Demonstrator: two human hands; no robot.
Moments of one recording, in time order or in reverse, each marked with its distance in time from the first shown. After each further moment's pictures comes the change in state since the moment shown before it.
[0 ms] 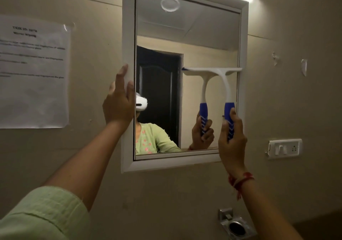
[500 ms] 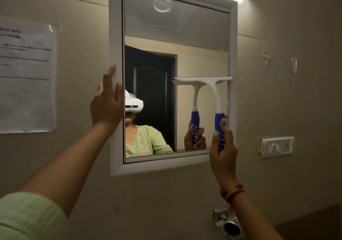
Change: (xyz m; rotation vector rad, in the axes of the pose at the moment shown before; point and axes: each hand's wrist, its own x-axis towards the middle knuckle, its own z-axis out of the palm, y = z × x) left_hand 0.002 -0.002 0.000 0.054 0.016 0.017; right_hand -0.026 0.010 -0.006 0.056 -0.033 0.028
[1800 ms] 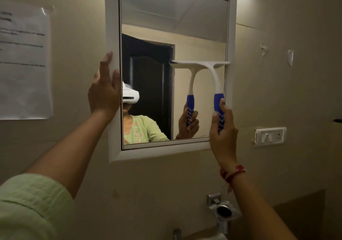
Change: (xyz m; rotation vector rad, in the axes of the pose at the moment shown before) left_hand -0.003 0.002 -0.001 -0.025 -0.019 -0.047; right_hand 0.019 -0.025 -0.012 -0.082 -0.021 0.044
